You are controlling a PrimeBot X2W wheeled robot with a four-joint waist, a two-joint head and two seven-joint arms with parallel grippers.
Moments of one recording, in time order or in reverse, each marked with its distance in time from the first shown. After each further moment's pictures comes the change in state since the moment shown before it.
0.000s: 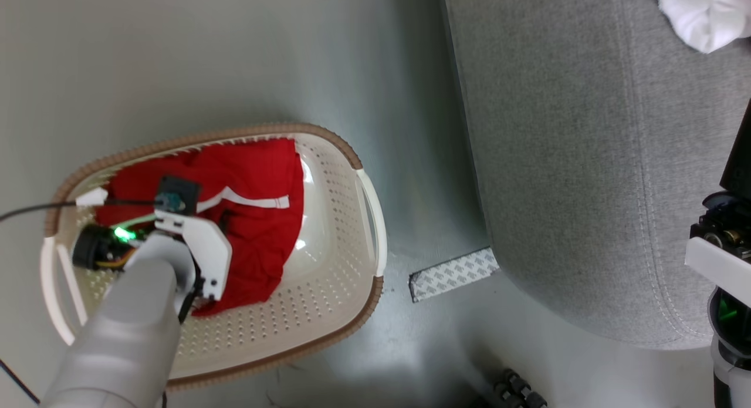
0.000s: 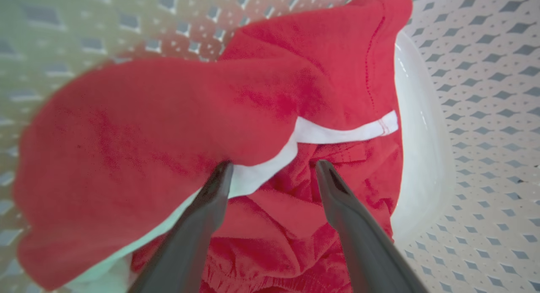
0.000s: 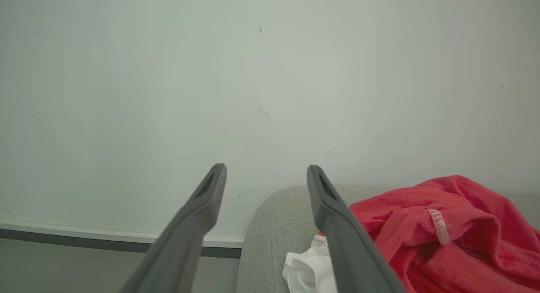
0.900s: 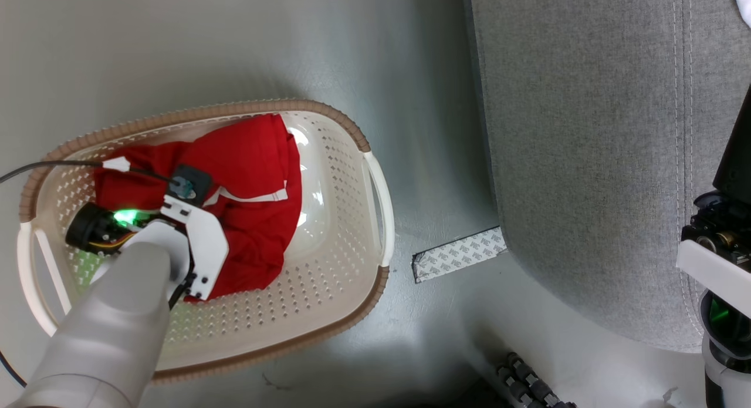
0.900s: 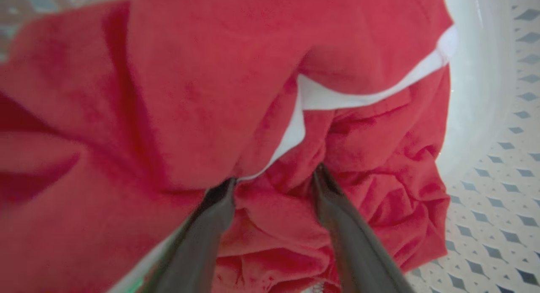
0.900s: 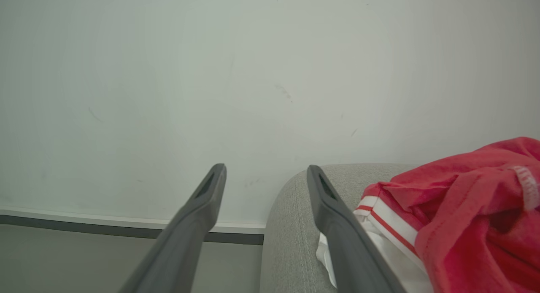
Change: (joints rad) left arm -0.051 0.037 -0.125 0.010 0.031 -0.063 0.180; right arm -0.023 0.011 0.040 -0.037 0.016 0.000 0.000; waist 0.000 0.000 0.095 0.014
